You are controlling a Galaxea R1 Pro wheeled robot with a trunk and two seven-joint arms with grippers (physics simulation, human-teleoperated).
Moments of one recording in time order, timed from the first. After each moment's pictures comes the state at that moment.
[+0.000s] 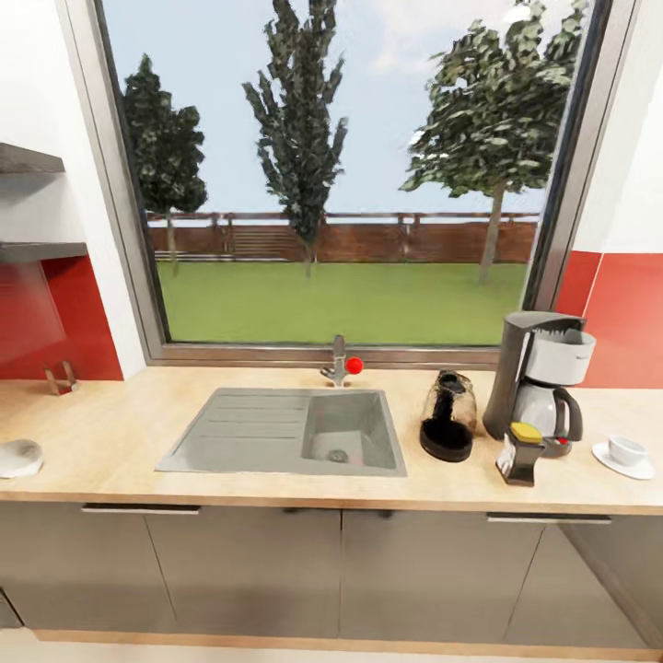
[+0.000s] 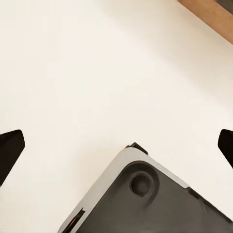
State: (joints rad) left arm 0.05 0.10 -0.13 -0.09 0.86 -0.45 -0.08; right arm -0.24 -0.17 0.08 0.03 0.07 -0.24 0.08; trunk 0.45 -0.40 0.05
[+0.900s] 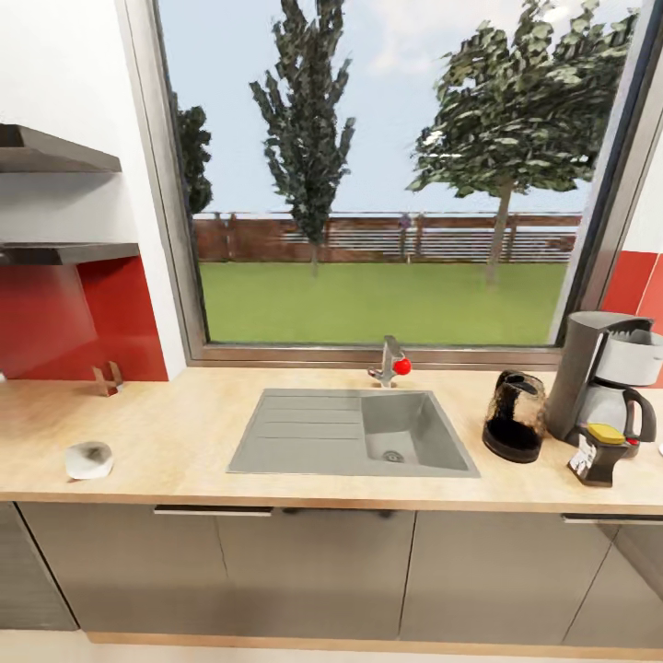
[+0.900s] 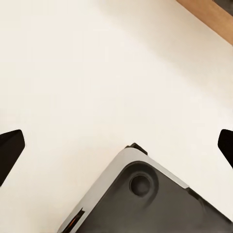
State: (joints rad) left arm 0.05 0.10 -0.13 -0.09 0.86 -0.45 -0.08; right arm -0.23 -0.16 0.08 0.03 0.07 -0.25 0.08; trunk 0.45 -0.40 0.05
